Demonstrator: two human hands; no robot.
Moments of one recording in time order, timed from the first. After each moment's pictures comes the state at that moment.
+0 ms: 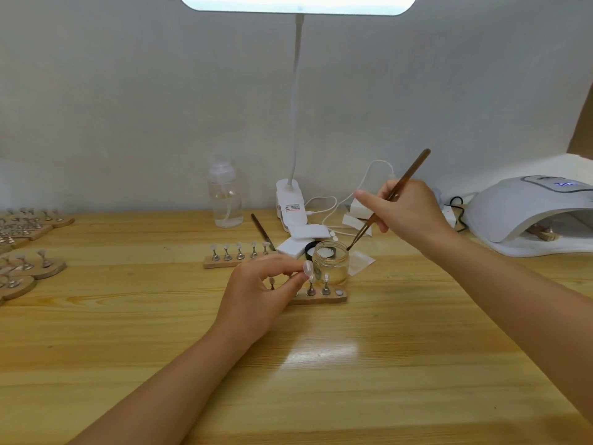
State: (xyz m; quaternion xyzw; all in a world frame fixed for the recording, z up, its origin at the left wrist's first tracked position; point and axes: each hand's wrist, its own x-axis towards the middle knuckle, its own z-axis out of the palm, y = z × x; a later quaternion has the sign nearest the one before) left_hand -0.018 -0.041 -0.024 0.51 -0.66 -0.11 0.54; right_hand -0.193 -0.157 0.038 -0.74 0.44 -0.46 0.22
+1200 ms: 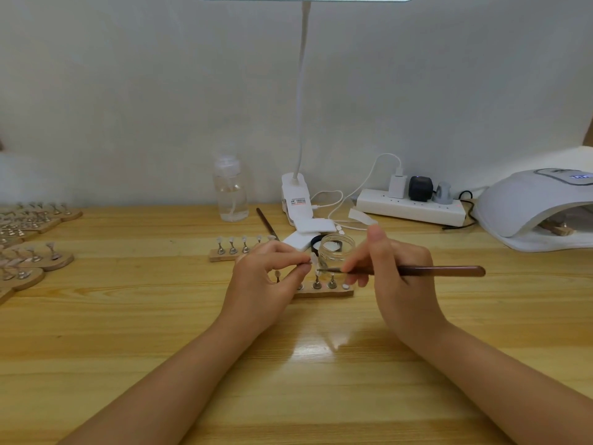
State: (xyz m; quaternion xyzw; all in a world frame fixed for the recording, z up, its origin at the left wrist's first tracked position) left_hand -0.019 -0.041 -0.024 0.55 -0.63 -0.09 0.53; right_hand -0.170 -0.082 -0.020 -0.70 0.21 -0.61 0.31
